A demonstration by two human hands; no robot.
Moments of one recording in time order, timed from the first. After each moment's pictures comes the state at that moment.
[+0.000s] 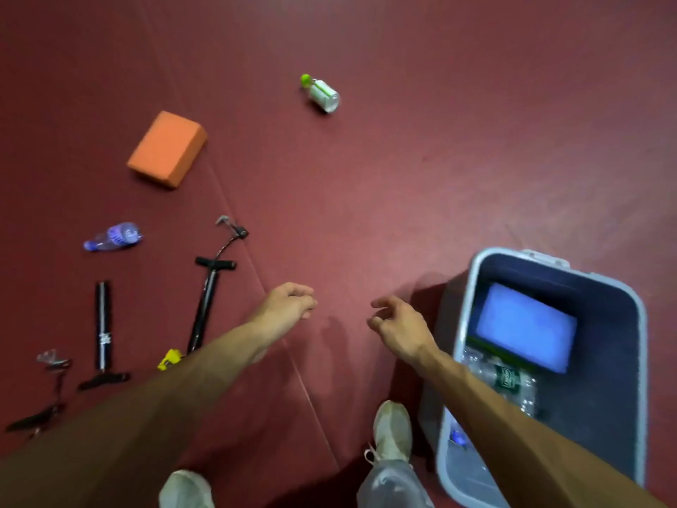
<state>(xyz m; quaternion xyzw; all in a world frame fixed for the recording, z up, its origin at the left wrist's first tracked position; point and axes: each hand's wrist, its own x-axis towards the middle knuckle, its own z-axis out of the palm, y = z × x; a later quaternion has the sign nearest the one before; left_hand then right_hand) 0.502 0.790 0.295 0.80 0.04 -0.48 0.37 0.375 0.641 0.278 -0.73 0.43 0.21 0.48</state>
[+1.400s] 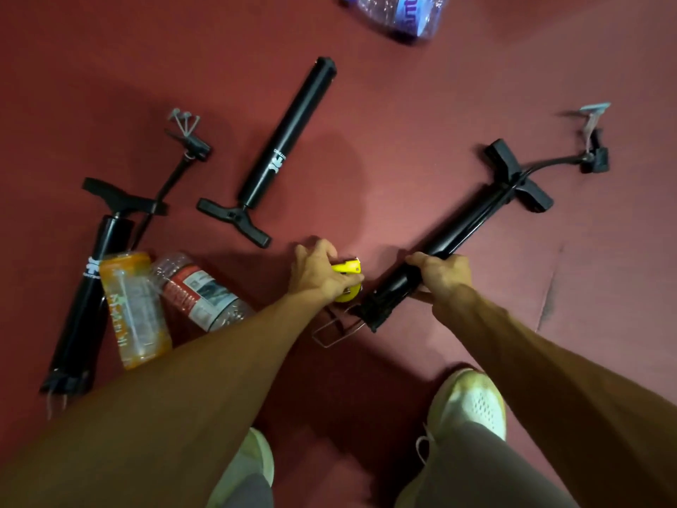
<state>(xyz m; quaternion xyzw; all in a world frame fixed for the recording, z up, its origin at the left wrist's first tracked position) 0.619 1.179 -0.127 0.83 0.30 -0.34 0.31 0.641 1.011 -0.134 -0.65 0.46 0.28 0.54</state>
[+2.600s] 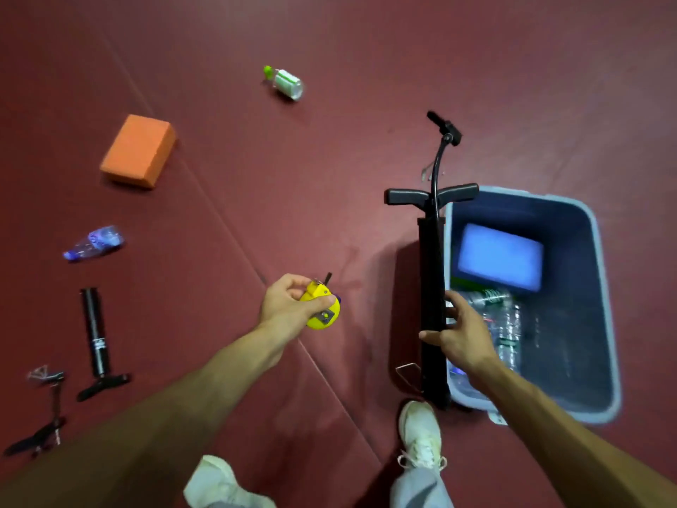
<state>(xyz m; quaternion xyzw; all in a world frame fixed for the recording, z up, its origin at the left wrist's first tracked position) 0.411 0.849 0.298 0.78 0.00 -0.43 0.45 0.212 0.694 0.277 -0.63 0.57 0.03 0.52</state>
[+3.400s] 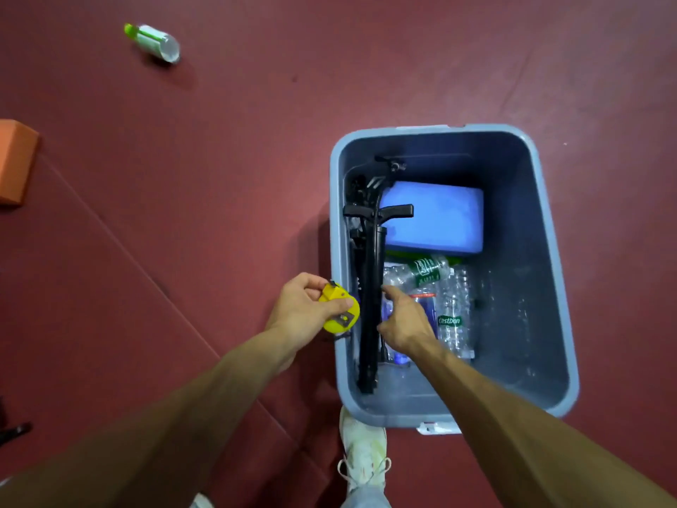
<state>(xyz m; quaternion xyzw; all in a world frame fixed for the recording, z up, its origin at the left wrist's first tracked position) 0.254 0.649 0.193 0.78 -0.07 -0.50 0.36 0.118 0.561 0.132 -0.66 0.55 0.18 0.47</state>
